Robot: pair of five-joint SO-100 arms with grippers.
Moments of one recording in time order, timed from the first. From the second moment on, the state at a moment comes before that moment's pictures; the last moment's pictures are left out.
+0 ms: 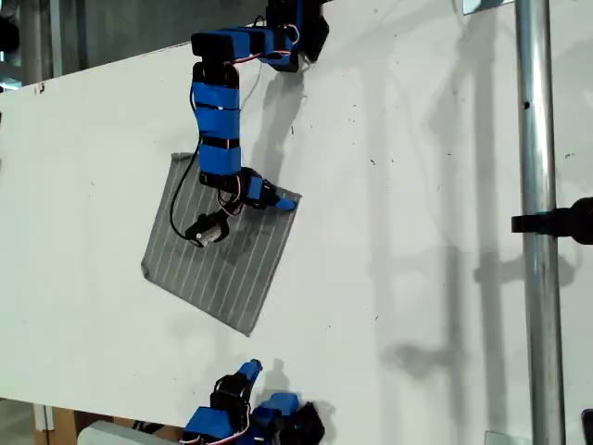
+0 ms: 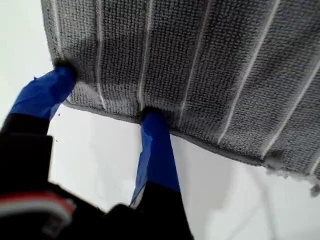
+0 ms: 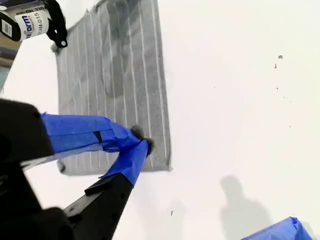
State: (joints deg) arm 0 -14.6 145.5 118.6 94.4 -71.3; arm 1 14.1 62.0 80.7 69.5 27.1
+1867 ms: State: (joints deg) arm 0 -41.6 83.9 112.9 61.0 -38.0; arm 1 10.1 65.0 79.8 70.2 32.3
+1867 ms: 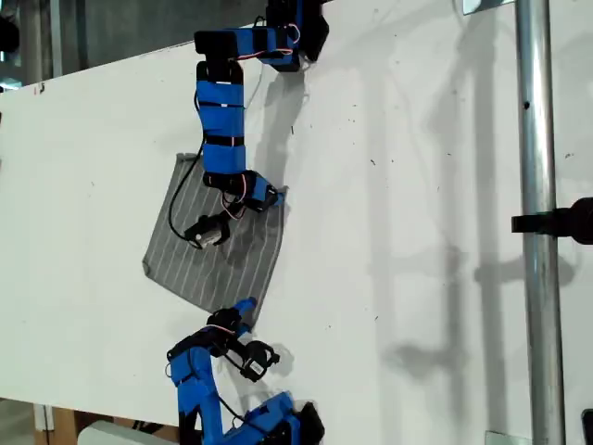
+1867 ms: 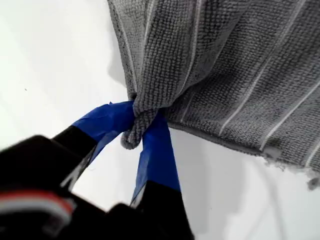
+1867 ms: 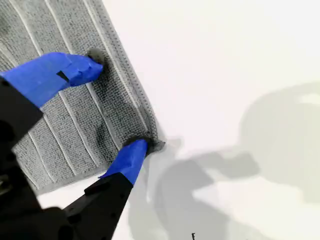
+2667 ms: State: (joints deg) arm 0 -34.6 84.9 107.6 67.1 -43.8; arm 1 8.9 69.8 83.9 70.6 33.5
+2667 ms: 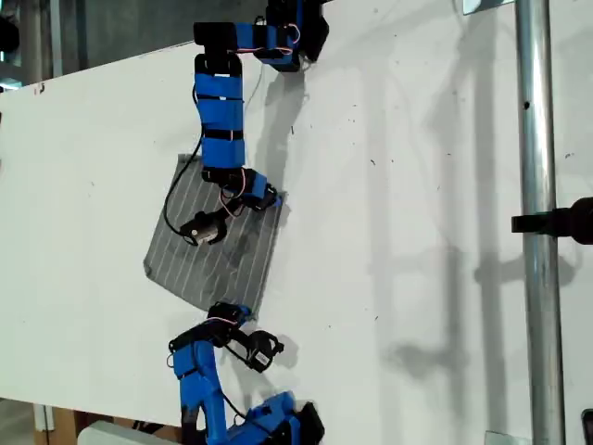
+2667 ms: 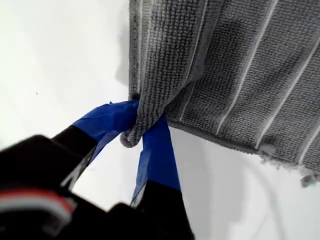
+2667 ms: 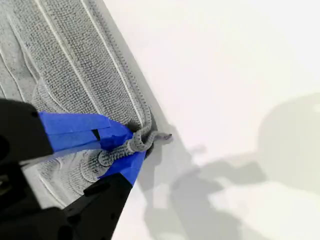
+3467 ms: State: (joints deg) arm 0 17.4 99.2 100.5 77.7 -89.2; arm 1 -25.3 80.2 83.9 75.0 53.9
